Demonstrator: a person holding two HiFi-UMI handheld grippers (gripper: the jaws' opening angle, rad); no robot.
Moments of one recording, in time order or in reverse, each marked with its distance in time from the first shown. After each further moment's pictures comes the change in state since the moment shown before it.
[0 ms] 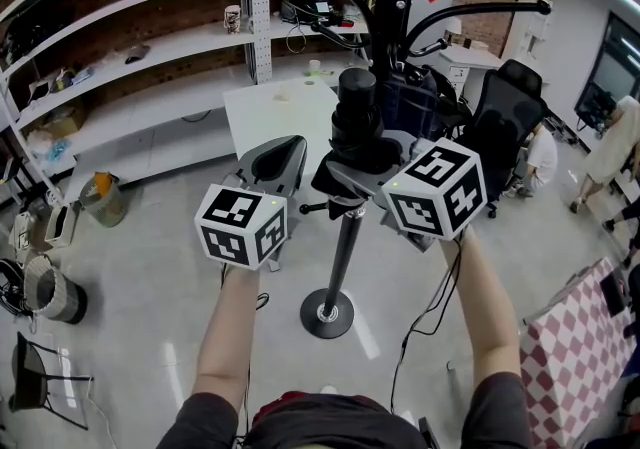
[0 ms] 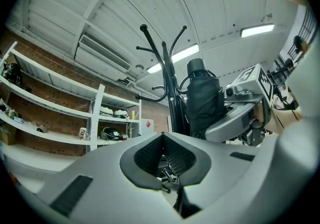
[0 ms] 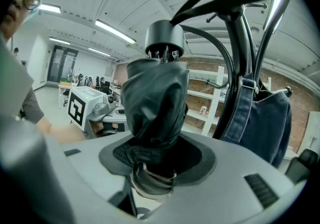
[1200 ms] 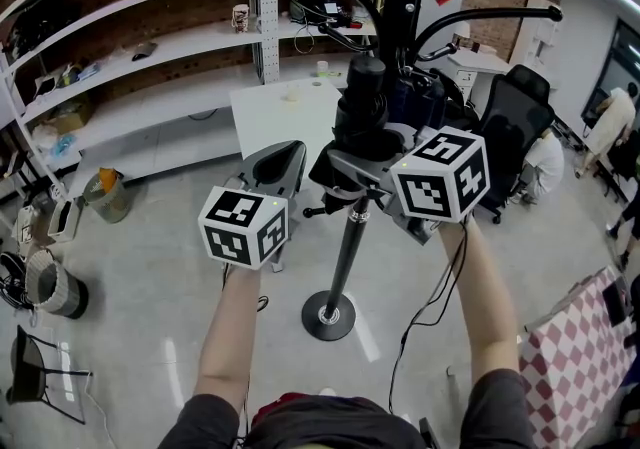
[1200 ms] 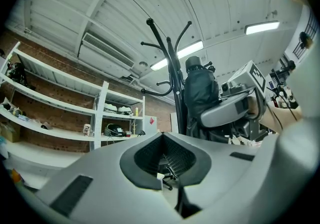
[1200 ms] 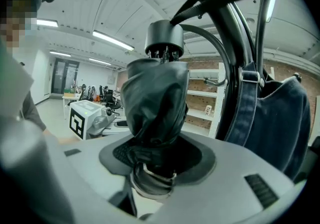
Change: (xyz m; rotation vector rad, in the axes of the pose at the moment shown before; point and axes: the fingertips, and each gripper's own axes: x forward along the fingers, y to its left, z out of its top) left arm 0.002 0.015 -0.015 -0.018 0.033 0.040; right arm 0.013 -0.014 0.013 0.081 -0.048 0.069
